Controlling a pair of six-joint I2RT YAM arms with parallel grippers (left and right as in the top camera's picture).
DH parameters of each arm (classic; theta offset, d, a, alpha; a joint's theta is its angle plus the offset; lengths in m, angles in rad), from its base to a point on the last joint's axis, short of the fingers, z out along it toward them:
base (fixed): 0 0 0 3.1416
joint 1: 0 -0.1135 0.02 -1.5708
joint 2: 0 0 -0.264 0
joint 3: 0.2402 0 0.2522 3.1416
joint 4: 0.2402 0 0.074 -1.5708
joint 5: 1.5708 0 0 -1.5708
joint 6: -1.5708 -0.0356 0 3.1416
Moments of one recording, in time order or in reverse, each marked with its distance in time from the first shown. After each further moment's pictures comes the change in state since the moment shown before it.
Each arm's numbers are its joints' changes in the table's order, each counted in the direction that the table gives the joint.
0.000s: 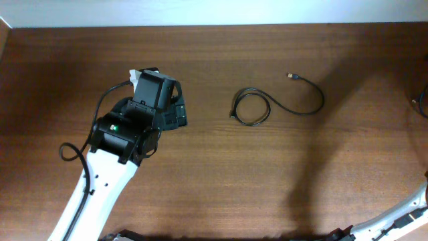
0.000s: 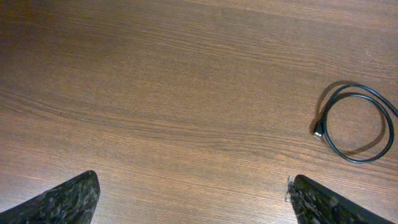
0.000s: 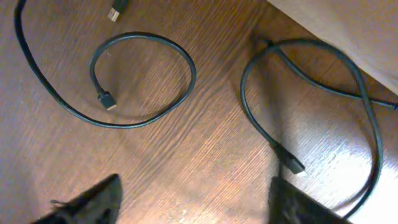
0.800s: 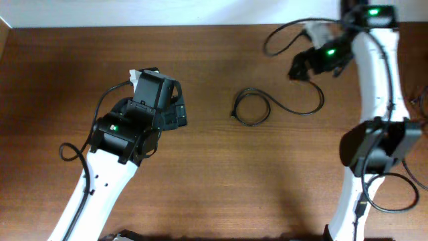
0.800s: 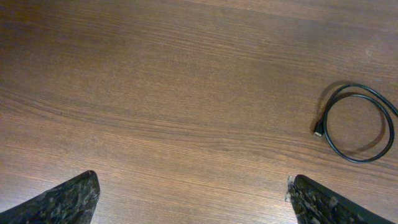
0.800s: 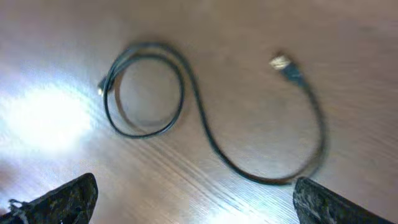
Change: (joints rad) left arm 0.000 0.000 0.000 0.001 0.000 0.000; right arm -0.922 0.151 -0.228 0.103 -0.227 0.528
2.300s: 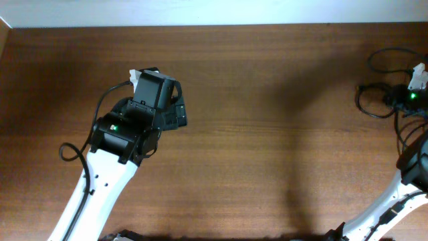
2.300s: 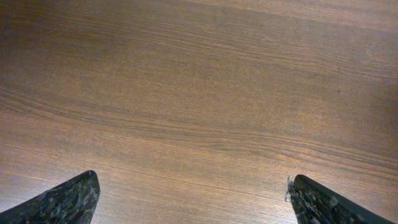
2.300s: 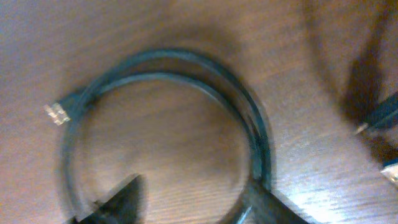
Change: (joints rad) left arm 0.000 0.000 0.000 0.000 0.000 0.000; right arm 0.610 -0.007 -0.541 -0.731 0.056 -0.225
